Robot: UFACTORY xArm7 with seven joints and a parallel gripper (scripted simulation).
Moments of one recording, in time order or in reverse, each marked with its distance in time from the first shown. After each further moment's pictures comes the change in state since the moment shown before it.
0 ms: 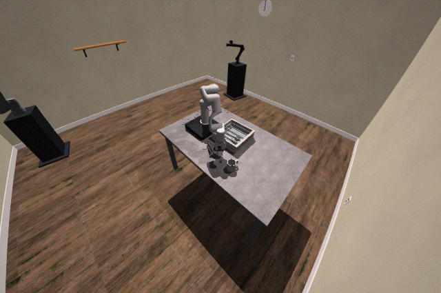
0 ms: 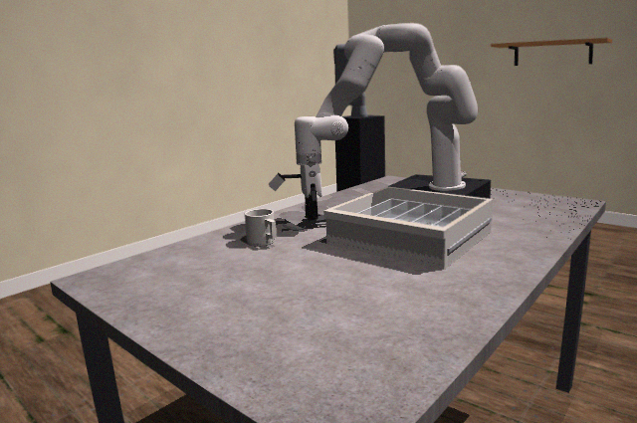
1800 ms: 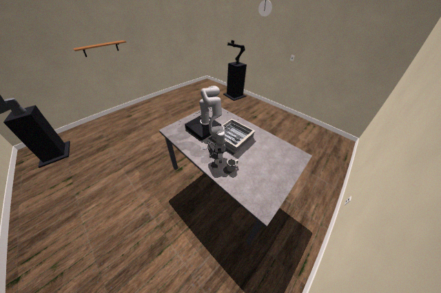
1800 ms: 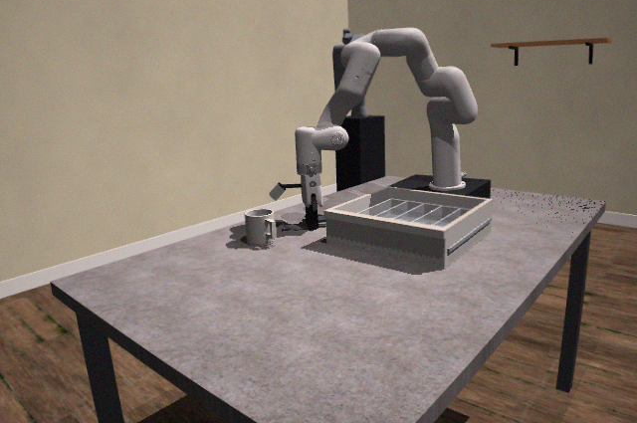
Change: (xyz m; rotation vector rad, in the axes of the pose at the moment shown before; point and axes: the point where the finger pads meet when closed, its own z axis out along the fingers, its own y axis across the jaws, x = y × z) arm 0.000 0.000 0.030 0.000 0.000 0.000
